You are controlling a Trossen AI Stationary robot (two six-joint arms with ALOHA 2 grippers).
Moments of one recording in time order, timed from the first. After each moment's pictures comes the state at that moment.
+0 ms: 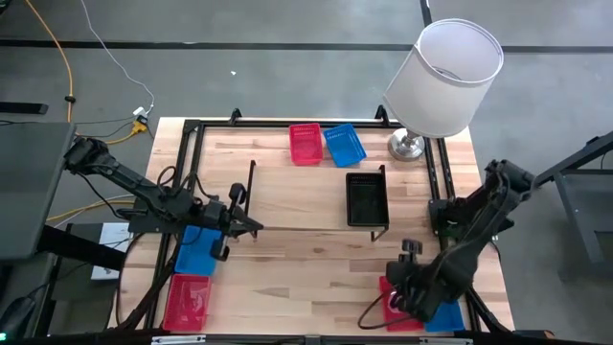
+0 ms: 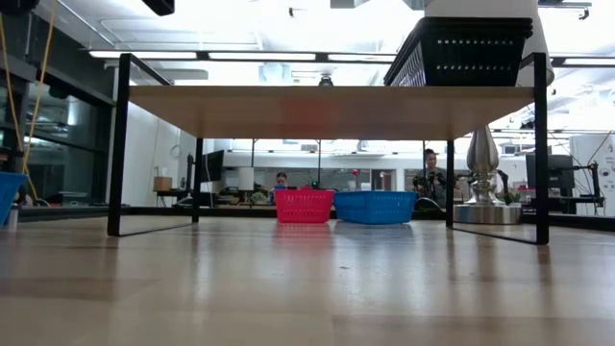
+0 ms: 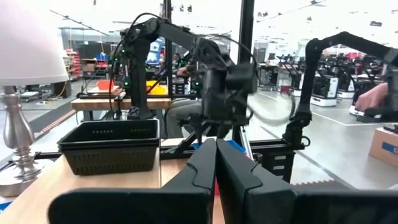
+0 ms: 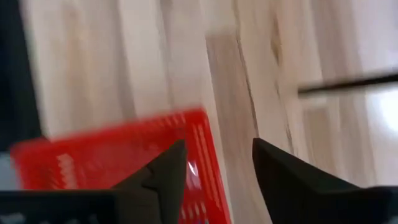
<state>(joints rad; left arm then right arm) -0.33 0.91 0.42 0.60 -0.25 0.01 0.92 1.57 1.20 -1.07 0.33 1.03</state>
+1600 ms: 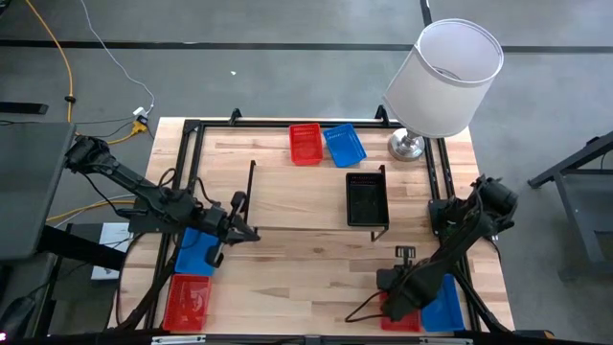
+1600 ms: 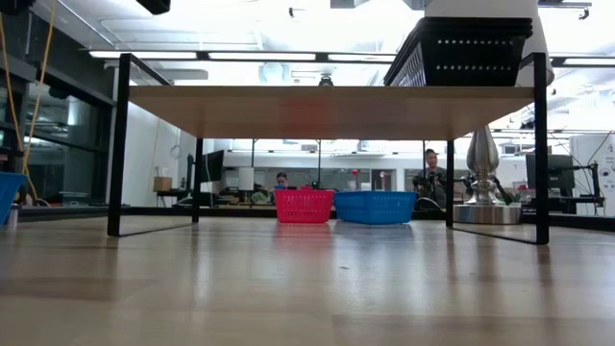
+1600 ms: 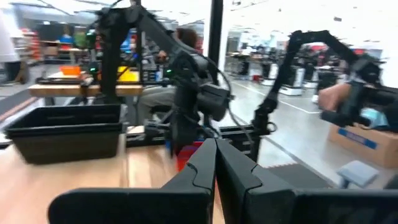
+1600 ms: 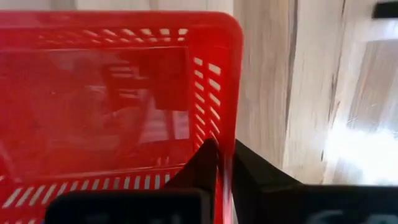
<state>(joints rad) -0.36 0.91 0.42 0.55 -0.15 -0.04 0.83 1.77 1.18 -1.08 0.06 0.89</state>
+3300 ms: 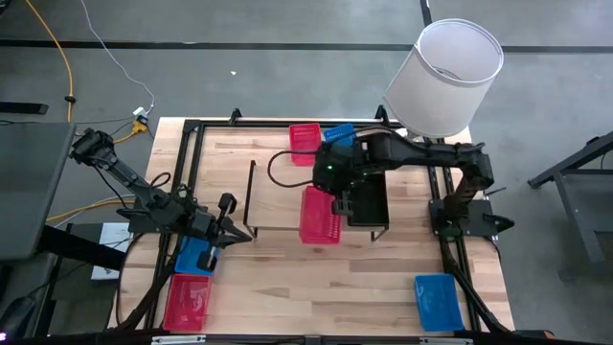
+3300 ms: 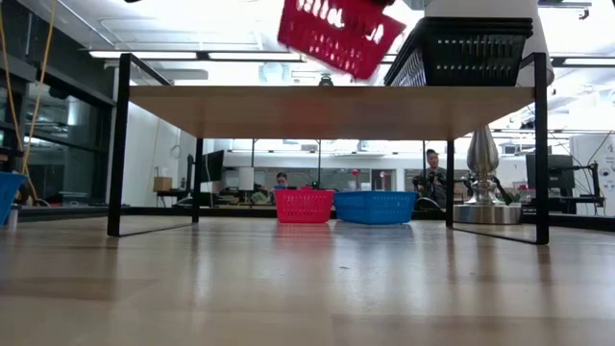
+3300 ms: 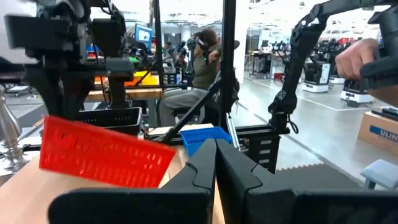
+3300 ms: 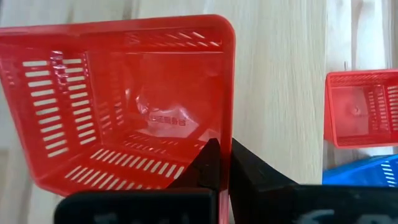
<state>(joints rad) -0.53 0.84 0.42 0.49 -0.42 0.03 -0.02 1.78 1.88 -1.19 -0.03 -0.10</state>
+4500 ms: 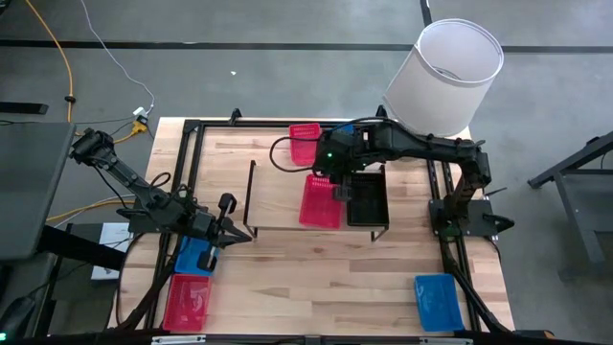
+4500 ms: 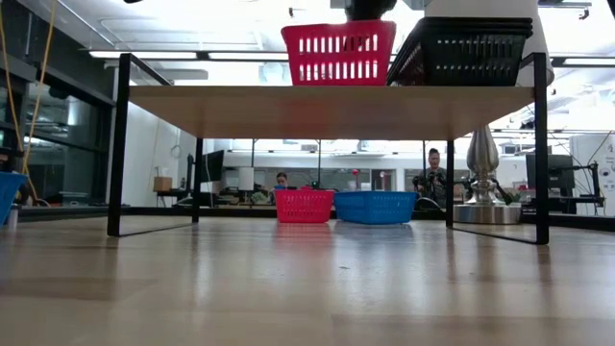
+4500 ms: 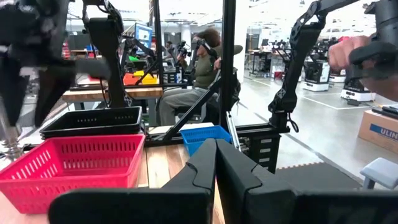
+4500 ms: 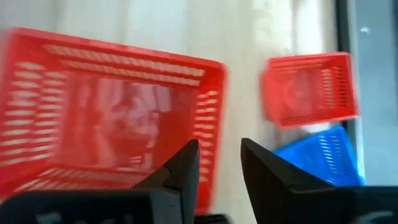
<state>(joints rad) -0.53 0.84 0.42 0.48 -0.42 0.03 -0.07 1.79 1.95 -1.26 0.09 -0.13</state>
